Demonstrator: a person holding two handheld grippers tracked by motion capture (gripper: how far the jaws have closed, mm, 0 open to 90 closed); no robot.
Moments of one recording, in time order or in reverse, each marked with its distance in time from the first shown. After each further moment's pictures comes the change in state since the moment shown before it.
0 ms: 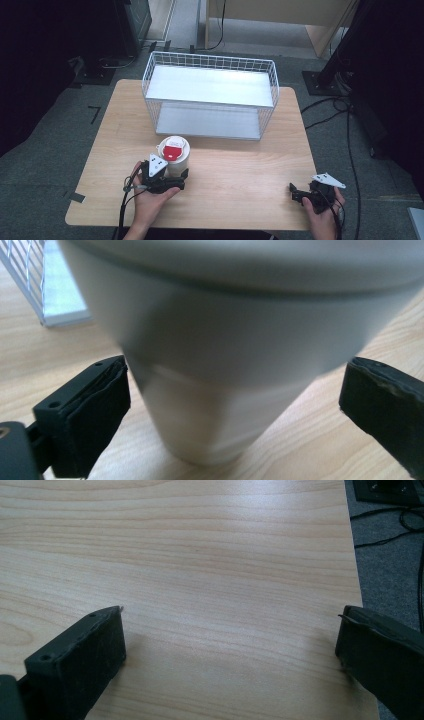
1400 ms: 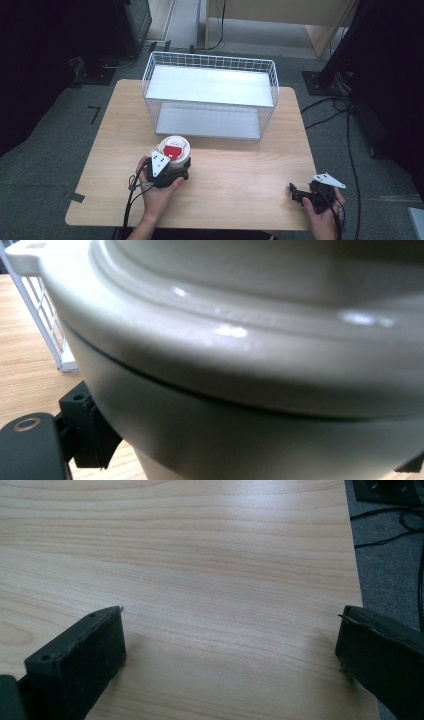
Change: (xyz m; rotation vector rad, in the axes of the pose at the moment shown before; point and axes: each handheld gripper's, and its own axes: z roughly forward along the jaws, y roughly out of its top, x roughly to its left) left arm -0.003 0.001 0.018 -0.171 0.068 -0.006; right arm 0.000 0.000 0.000 0.000 0.001 0.000
